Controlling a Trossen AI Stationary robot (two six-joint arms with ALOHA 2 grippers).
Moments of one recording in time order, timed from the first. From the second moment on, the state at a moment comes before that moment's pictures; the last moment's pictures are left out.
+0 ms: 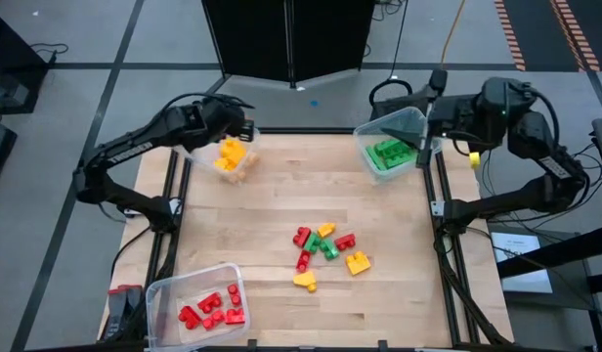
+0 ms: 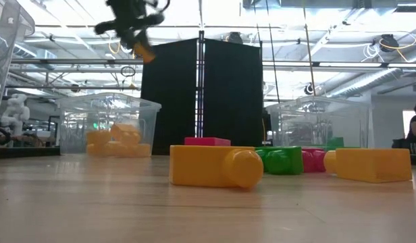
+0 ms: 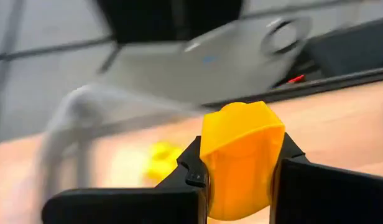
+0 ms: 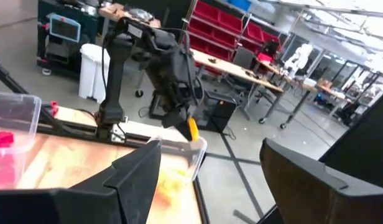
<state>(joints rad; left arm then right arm) 0.45 1.34 1.47 -1.10 -0.57 -0.73 -0.24 1.08 1.69 -0.70 0.01 -0.35</state>
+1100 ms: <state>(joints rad) 0.43 1.36 1.46 -1.31 -0.31 -0.59 -0.06 1.42 1.53 -1.10 -0.26 -0.34</state>
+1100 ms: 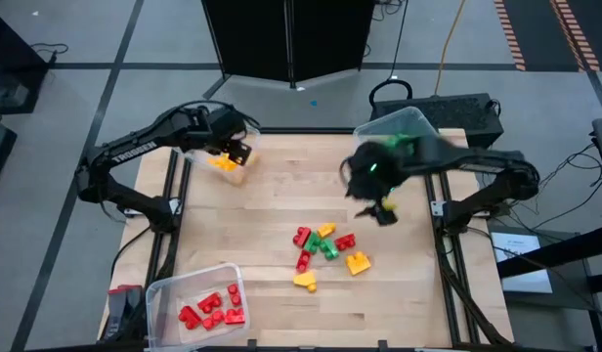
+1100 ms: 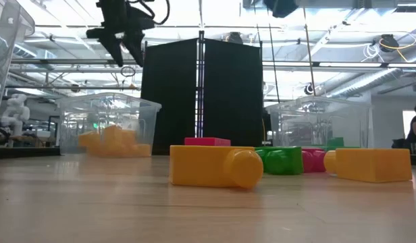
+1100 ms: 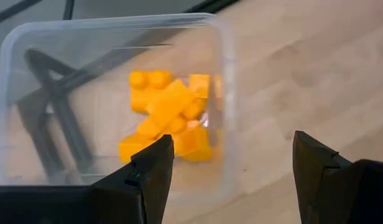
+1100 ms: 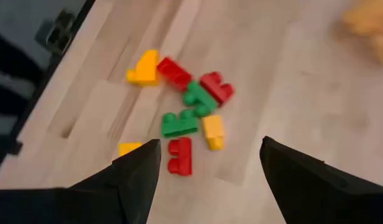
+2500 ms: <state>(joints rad) 0.30 1.36 1.46 -1.29 -0.33 -0.64 -0.04 1.90 1.24 -0.59 -0.08 -0.48</state>
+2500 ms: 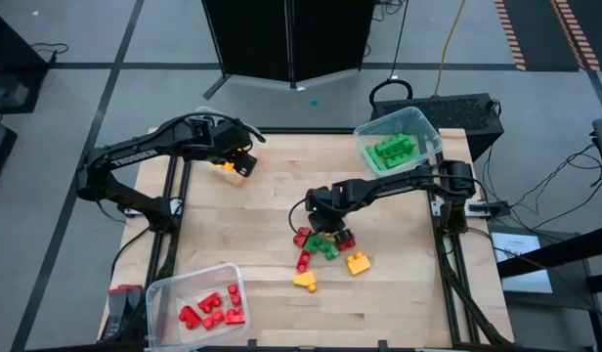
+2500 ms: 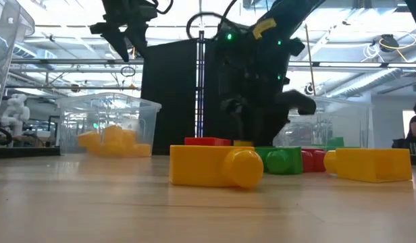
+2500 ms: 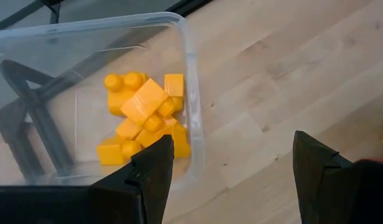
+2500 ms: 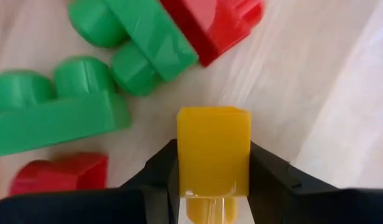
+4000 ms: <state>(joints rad) 0.30 1.34 1.47 -0.47 0.08 -0.70 -0.26 1.53 1.55 -0.37 -0.01 -0.42</state>
